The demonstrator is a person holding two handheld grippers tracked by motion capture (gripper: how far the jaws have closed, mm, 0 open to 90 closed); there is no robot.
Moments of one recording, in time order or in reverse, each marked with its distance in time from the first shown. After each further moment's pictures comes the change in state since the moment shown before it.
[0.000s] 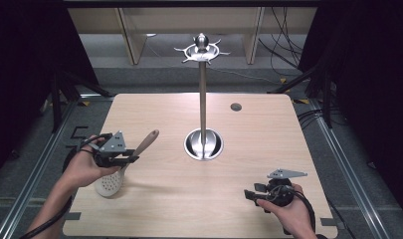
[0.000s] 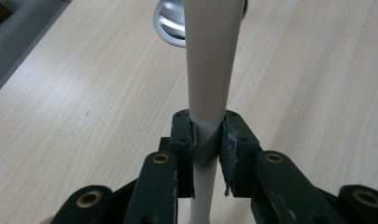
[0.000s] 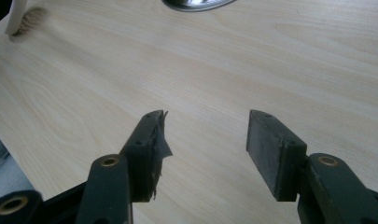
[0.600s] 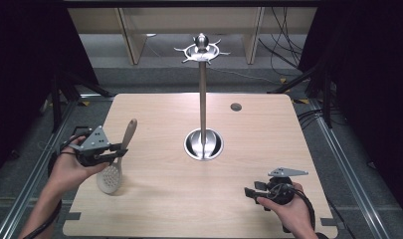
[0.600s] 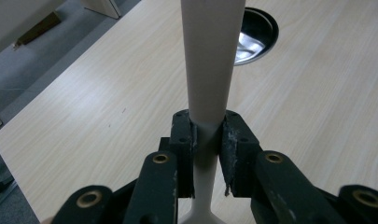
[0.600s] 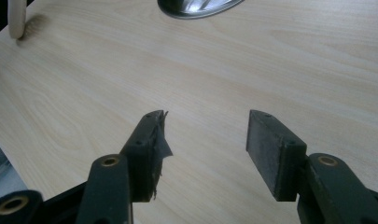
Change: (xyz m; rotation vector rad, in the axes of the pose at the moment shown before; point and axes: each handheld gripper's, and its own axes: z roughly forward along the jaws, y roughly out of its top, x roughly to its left) left arm 0.006 -0.011 -0.030 -0.087 0.105 -0.087; right arm -0.001 0.002 0.002 -0.010 0.033 0.053
